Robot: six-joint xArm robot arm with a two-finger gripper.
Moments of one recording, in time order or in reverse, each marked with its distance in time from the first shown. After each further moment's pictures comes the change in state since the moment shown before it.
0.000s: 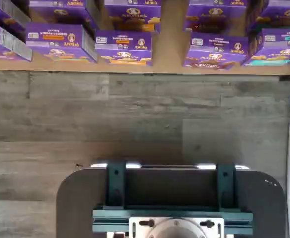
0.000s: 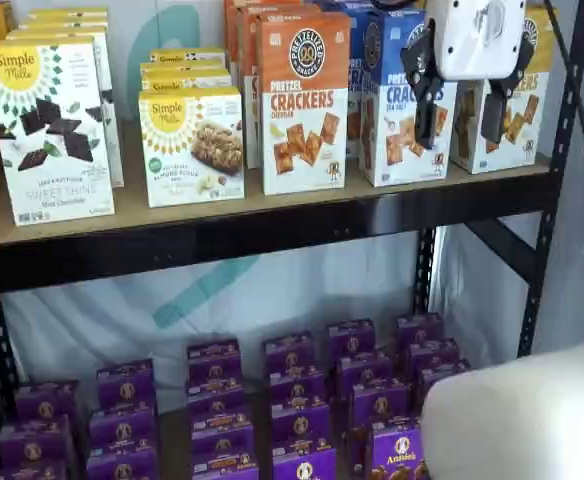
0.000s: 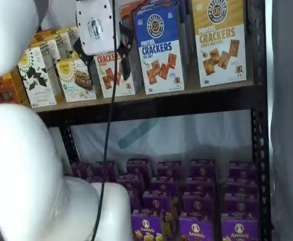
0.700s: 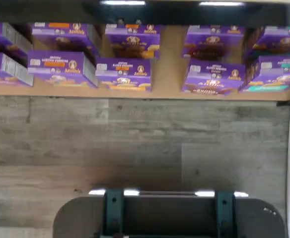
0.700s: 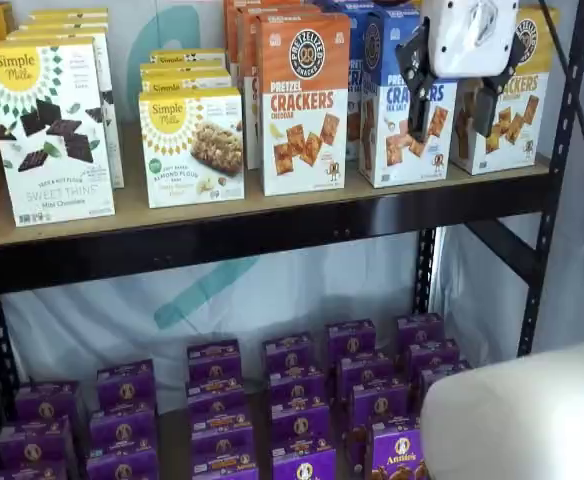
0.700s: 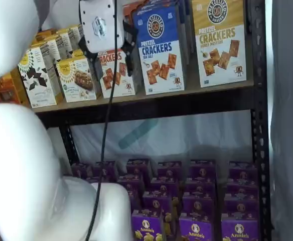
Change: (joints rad) arm -0.020 0.007 0.016 -0.005 -0.095 -0.023
